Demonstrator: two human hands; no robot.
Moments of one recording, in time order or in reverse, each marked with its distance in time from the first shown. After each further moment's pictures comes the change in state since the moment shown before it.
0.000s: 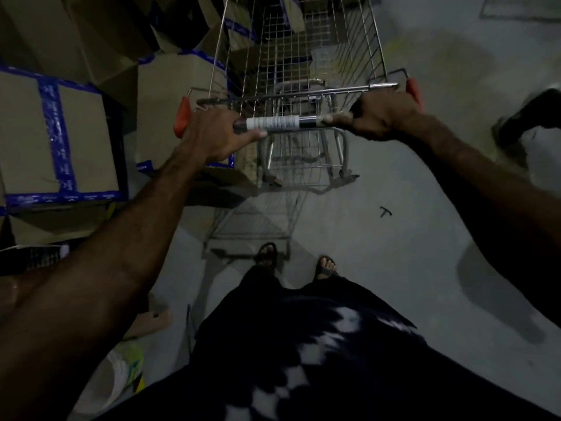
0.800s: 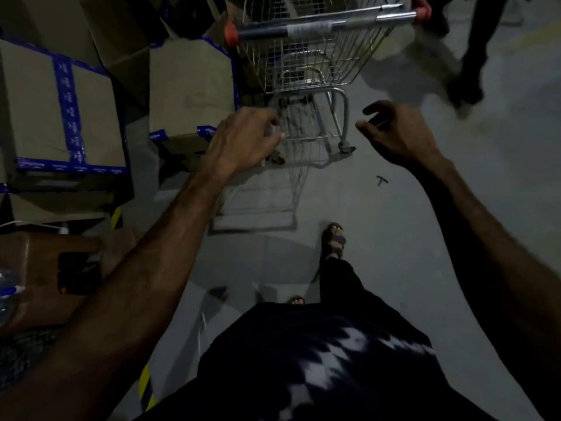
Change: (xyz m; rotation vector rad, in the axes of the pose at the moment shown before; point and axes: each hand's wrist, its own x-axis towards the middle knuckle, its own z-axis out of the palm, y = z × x) left_hand -0.300 0.028 0.019 -0.157 0.196 0.193; right_hand -0.274 -0.181 0.124 0.473 0.477 0.193
